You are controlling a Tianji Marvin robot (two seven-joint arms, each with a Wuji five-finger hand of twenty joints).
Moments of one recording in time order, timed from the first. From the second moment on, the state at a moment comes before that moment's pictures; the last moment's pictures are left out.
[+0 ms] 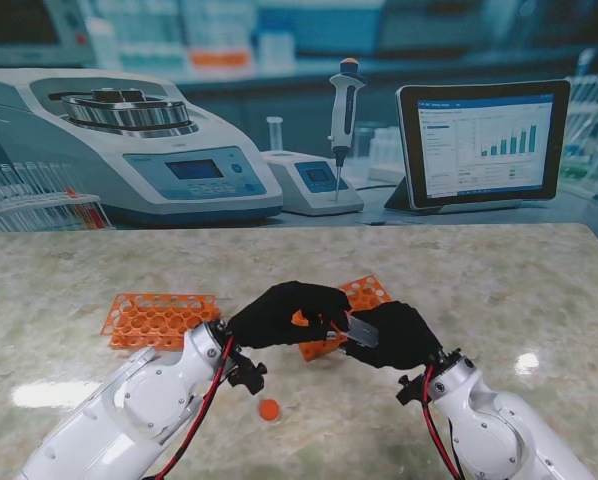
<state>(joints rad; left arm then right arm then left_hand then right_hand) 1.45 -1.11 -0.97 -1.66 0.13 -0.58 -0.11 -1.73 -1.12 1.30 -1.68 -0.70 -0.51 -0.23 1.21 -0.48 0.30 -0.05 0.78 -0.02 0.64 0.38 0.75 0.11 0.23 0.71 0.83 0.12 0.41 1.07 0.77 0.07 0.96 0.34 0.55 -0.65 0.84 -0.03 1.01 -0.28 1.25 1.41 1.37 -0.16 0.95 1.00 1.25 -0.14 1.39 0.91 1.15 0.00 1.74 0.80</state>
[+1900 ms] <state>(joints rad) 1.42 -1.11 -0.96 -1.68 0.21 -0.58 -0.09 -1.72 -1.11 1.29 -1.67 -0.69 -0.50 -0.21 1.20 -0.46 0.35 -0.12 0.75 0.01 0.35 0.24 0.77 0.13 0.22 0.51 0.86 0.17 0.33 0.91 0.77 0.12 0.94 0.36 0.55 -0.65 0.84 -0.03 1.01 -0.30 1.27 1.42 1.37 -0.16 0.95 1.00 1.25 -0.14 1.38 0.89 1.15 0.00 1.74 0.80</state>
